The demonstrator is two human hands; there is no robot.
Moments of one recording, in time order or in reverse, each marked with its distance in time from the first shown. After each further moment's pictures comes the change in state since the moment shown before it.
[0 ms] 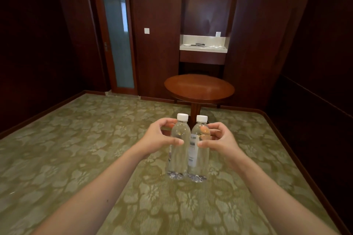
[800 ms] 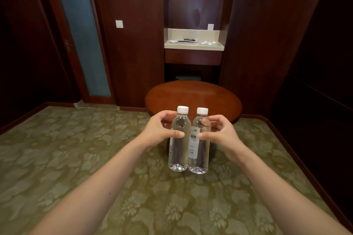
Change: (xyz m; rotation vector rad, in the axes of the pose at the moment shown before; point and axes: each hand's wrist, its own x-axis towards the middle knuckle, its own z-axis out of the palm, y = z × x) left_hand 0.562 -0.093 -0.049 0.019 -0.074 0.068; right_hand 0.550 0.045 -0.052 0.005 0.139 0.006
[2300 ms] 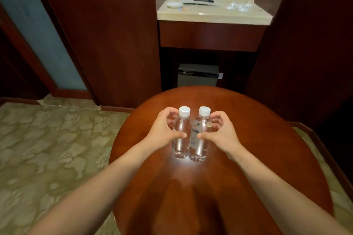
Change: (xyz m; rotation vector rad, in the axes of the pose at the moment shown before) left_hand 0.778 -0.287 -0.054 0.075 0.056 -0.148; right_hand 0.809 0.158 0.026 -0.134 0.032 0.069
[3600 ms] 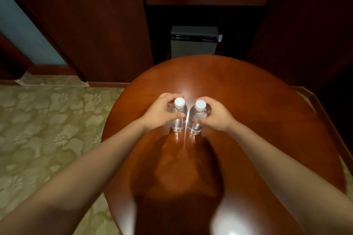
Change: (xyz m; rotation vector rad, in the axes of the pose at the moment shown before) left_hand 0.090 -0.078 0.007 0.145 -0.295 0.002; right_hand 0.088 0.074 0.024 -0.366 -0.257 0.029
